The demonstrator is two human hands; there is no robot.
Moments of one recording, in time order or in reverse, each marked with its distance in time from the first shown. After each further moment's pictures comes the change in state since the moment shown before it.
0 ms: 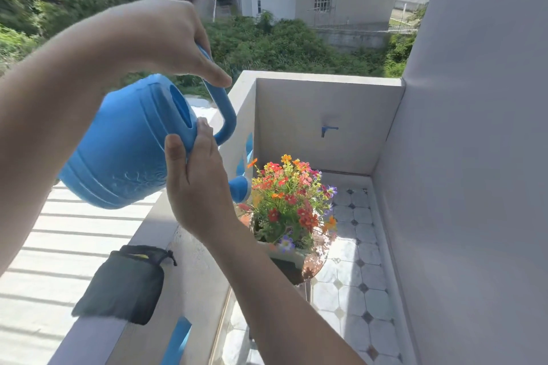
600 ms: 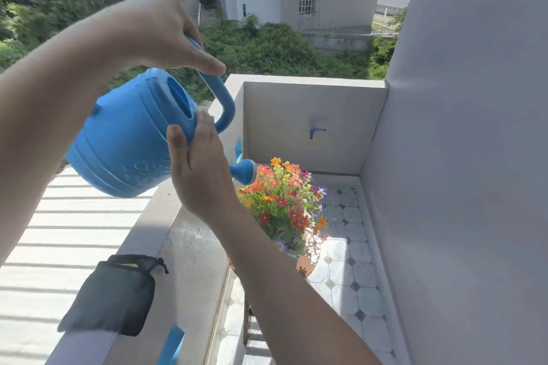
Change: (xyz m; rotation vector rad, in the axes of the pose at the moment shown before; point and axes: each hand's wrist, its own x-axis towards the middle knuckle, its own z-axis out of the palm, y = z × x) left_hand 0.010 -0.001 0.000 -0.108 0.074 0.007; right_hand 0.024 0.006 -0.010 -0.093 0.072 -0.039
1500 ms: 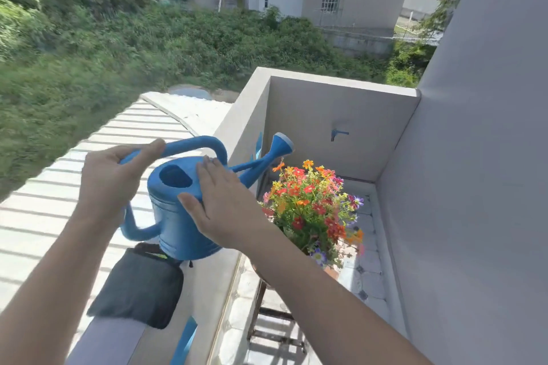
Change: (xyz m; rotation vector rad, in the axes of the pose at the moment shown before) left_hand -0.087 -0.162 0.127 -0.987 0.360 -0.500; right_hand -0.001 0.050 0.047 -0.694 -0.513 -0.133
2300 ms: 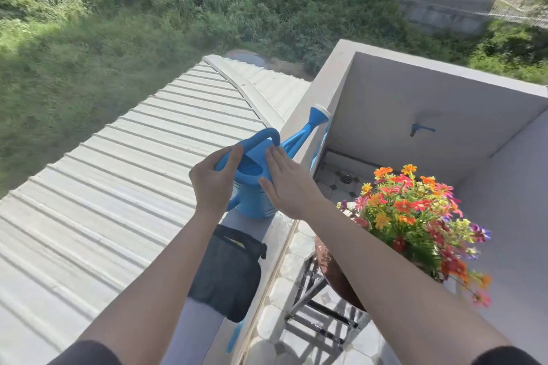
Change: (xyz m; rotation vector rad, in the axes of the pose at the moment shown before) left_hand 0.050 -0.134 0.012 -0.154 0.246 -0.041; right_hand 0.102 0.045 0.100 -0.216 -0.154 -0.078
